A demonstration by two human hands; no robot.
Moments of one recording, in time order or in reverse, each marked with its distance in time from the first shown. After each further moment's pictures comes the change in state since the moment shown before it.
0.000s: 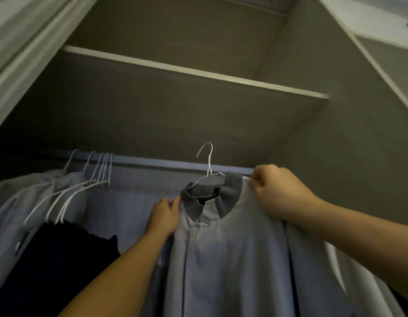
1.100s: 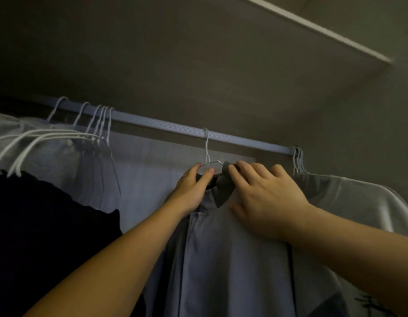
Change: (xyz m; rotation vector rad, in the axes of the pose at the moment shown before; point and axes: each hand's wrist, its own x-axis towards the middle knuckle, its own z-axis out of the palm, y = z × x) left_hand 0.019 -0.012 0.032 -0.394 -0.347 0.133; right_hand 0.002 -0.036 0.110 -0.752 -0.090 -0.333
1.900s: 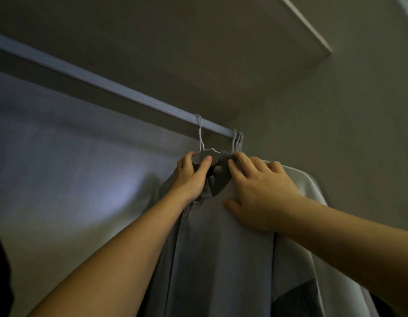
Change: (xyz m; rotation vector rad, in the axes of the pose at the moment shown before) left_hand 0.025 0.022 0.181 -0.167 0.023 0.029; right_hand -0.048 0.107 0.053 -0.118 -0.214 0.100
